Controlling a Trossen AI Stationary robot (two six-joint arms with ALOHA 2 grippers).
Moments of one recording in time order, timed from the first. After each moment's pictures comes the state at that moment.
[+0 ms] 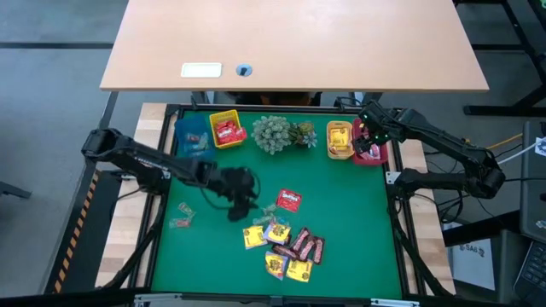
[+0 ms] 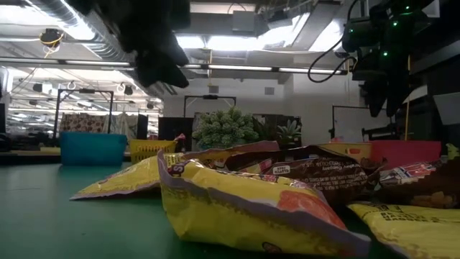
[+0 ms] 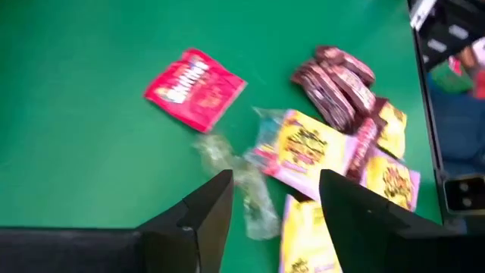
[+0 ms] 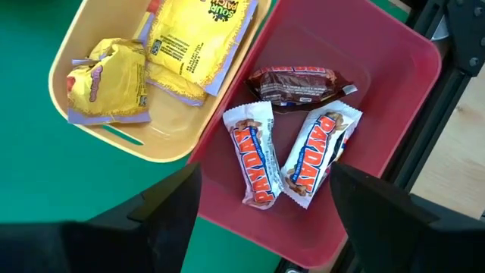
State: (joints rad) left arm -0.17 1.39 0.85 -0.19 0.00 -0.49; right arm -0.72 1.08 0.90 -1.13 0.17 0.32
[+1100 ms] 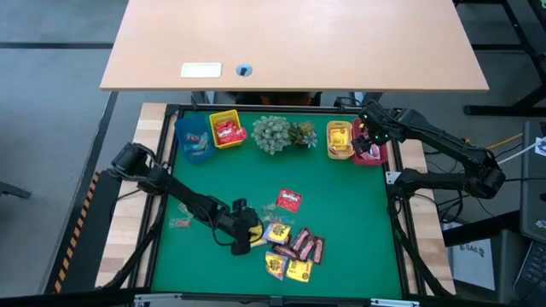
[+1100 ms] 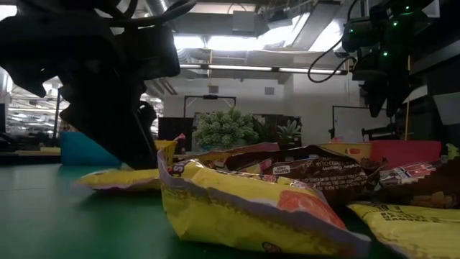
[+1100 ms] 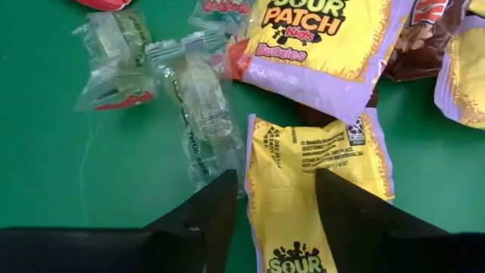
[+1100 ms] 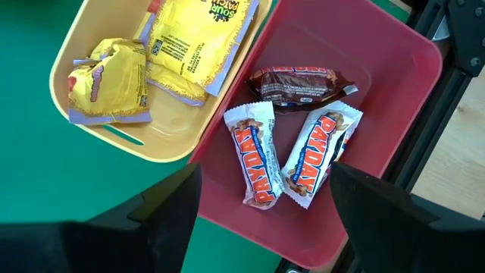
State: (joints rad) left arm -0.45 1.78 0.85 -0.03 -0.25 -0.57; right arm -0.72 1.08 0.90 -1.13 0.17 0.32
